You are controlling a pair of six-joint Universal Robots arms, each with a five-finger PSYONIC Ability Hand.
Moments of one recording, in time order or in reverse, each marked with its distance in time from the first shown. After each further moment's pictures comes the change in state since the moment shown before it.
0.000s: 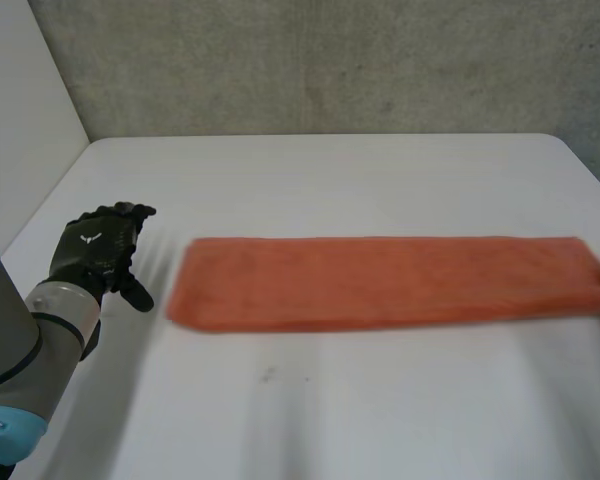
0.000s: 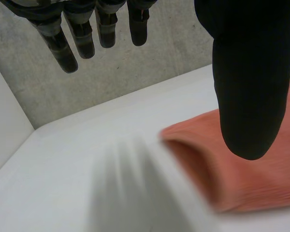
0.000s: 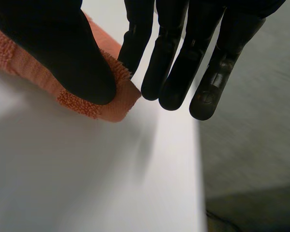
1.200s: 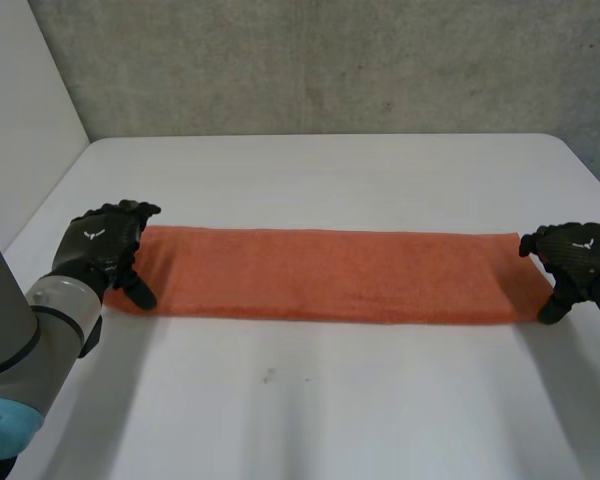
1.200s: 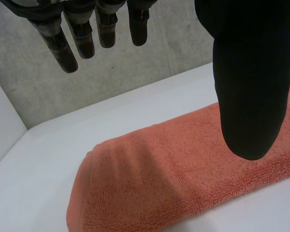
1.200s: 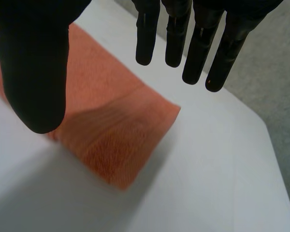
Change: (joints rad) left arm -0.004 -0.002 0.038 -0.055 0.015 -0.004; right arm 0.201 -0.218 0.141 0.110 -0.161 0.092; left_hand 0.000 0.000 0.000 0.000 0.000; right_hand -0.555 -0.740 -0.730 -0.734 -0.696
